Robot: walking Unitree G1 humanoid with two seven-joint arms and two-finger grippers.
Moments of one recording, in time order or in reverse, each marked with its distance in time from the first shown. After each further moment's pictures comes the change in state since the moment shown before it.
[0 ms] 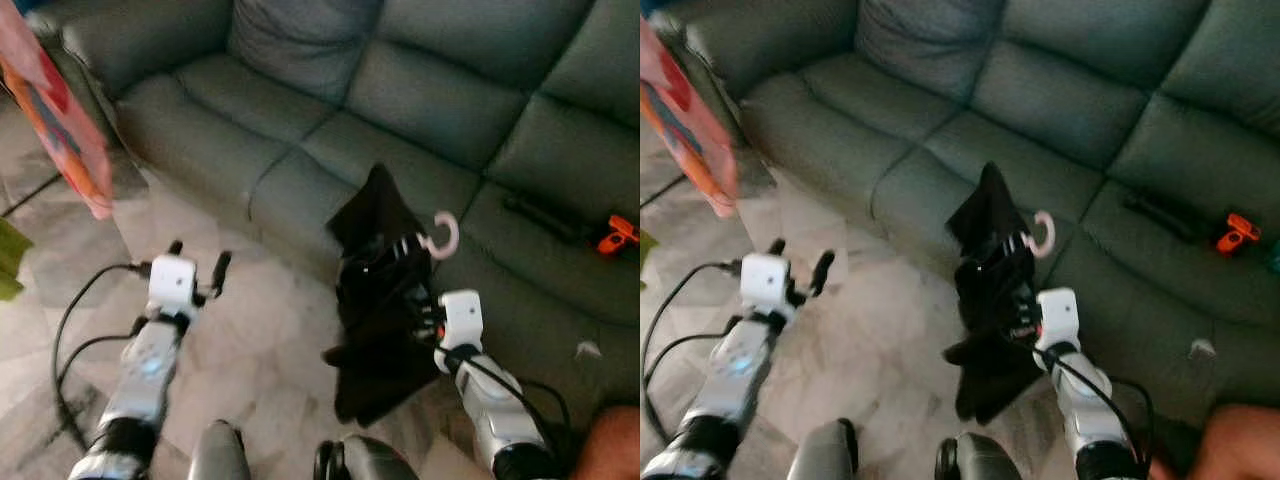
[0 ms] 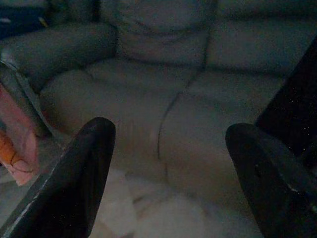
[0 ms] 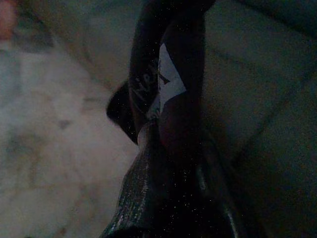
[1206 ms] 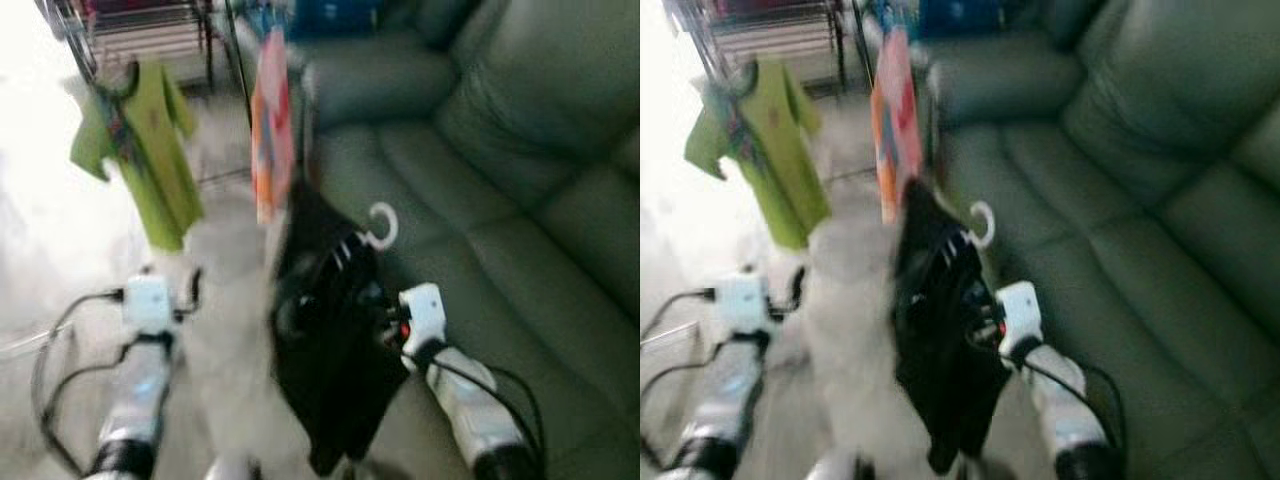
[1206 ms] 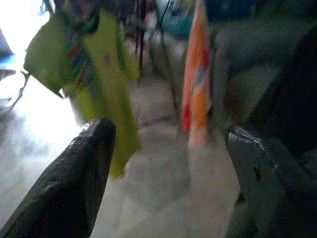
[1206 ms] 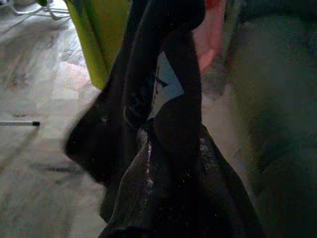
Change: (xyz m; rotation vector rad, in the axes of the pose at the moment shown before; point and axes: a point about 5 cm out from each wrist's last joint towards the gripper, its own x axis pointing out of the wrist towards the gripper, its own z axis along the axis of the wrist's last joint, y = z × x) left arm -0.021 0.012 -0.020 -0.053 0.069 0.184; right arm 0.007 0.042 0.014 -0.038 -0.022 0.257
